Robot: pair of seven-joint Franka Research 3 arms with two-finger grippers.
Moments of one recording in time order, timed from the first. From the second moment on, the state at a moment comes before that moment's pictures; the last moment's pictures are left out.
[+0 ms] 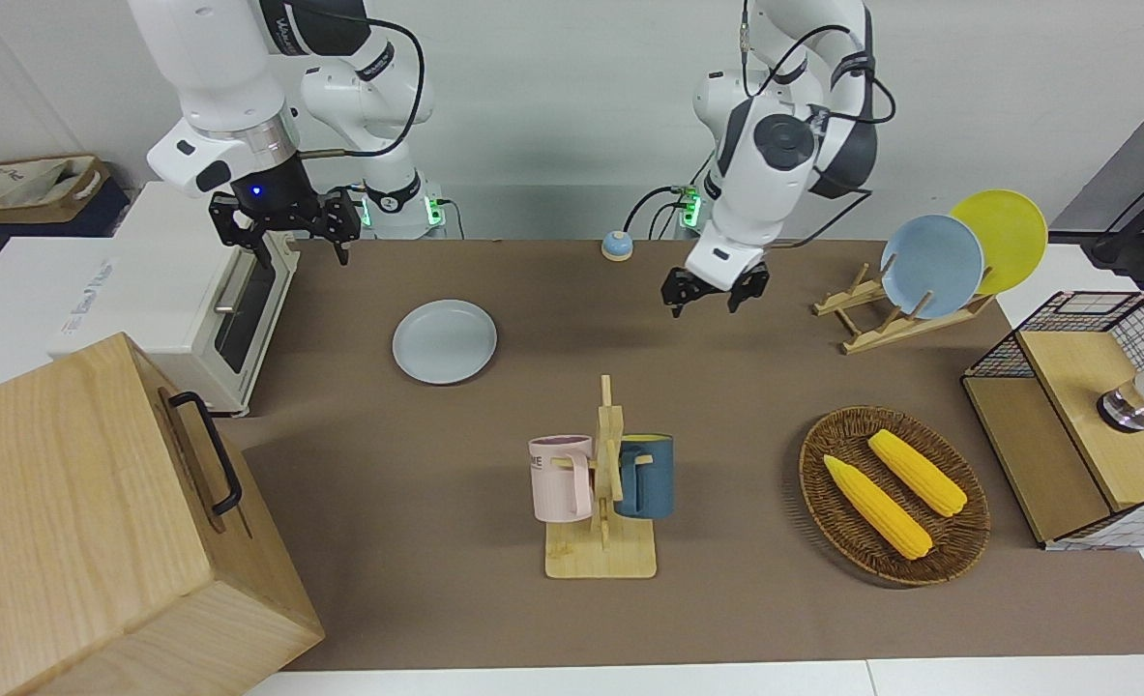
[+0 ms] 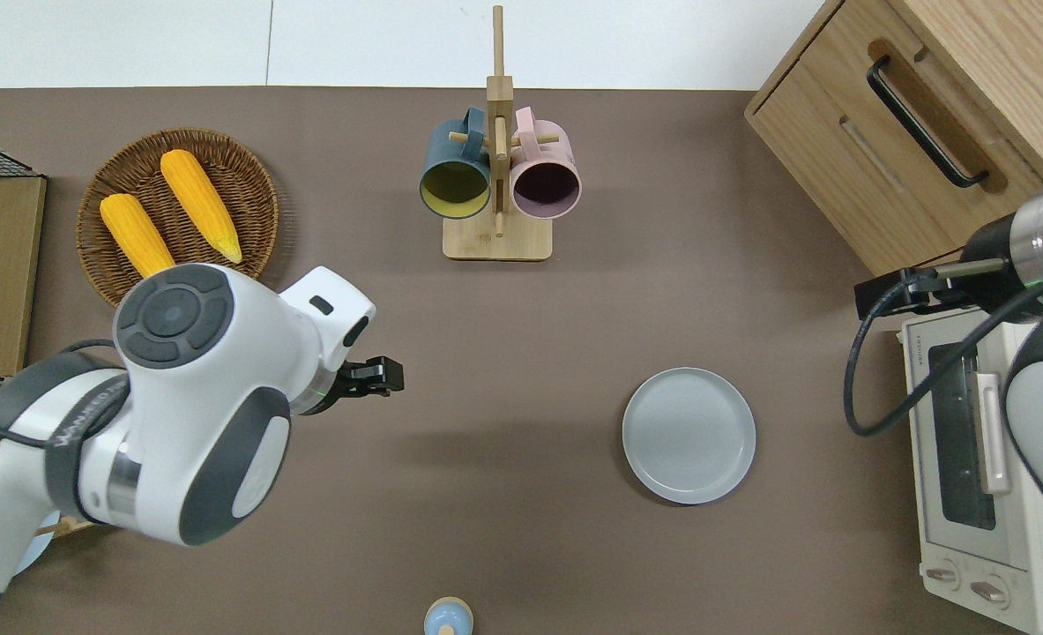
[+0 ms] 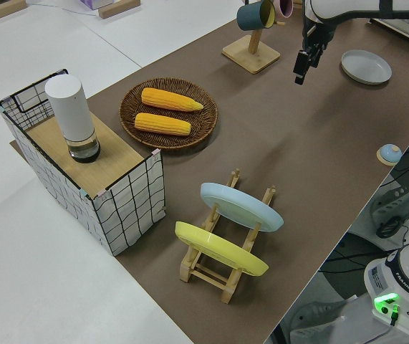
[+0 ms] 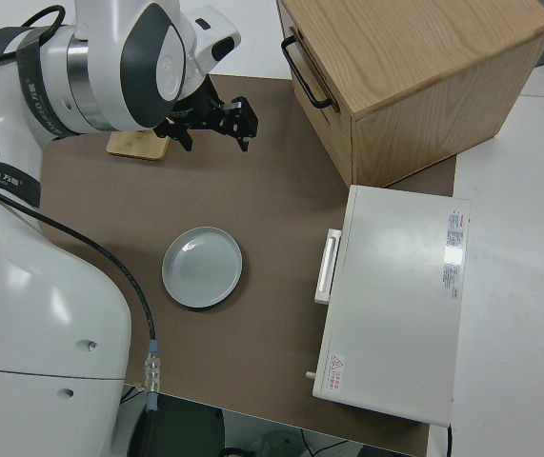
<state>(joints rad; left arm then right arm) -0.08 0.00 -0.26 -1.99 -0.08 1.91 -0.37 -0.07 0.06 0.16 -1.49 -0.04 1.53 0.02</state>
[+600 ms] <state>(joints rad) 0.20 -0.17 -0.24 -1.95 -0.08 1.72 0.03 -0.07 0.06 0.16 -1.49 -0.04 1.53 0.02</state>
